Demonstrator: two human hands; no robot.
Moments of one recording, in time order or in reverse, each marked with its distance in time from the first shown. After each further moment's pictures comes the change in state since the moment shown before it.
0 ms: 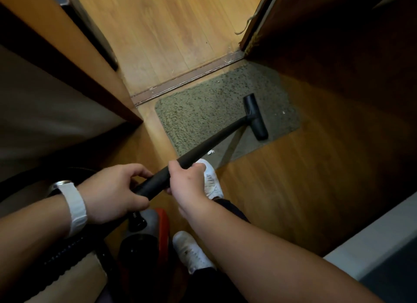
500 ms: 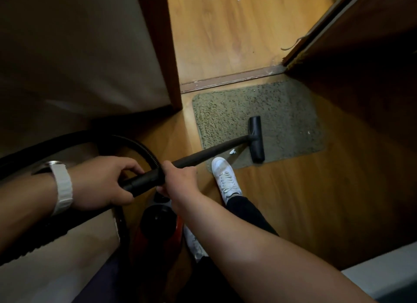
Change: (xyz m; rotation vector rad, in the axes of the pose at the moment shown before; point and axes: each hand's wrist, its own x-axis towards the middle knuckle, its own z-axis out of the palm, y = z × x) left_hand -0.091 -0.136 0.015 0.005 0.015 -0.040; right_hand -0.076 0.081 0.080 -0.141 -0.202 0.086
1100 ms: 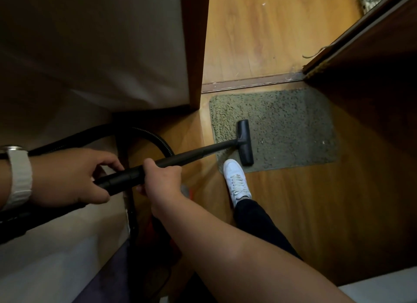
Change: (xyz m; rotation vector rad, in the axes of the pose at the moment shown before) left_hand -0.043 -0.061 -0.026 -0.109 -0.008 -0.103; right_hand -0.033 0.017 0.071 0.010 -0.095 0.013
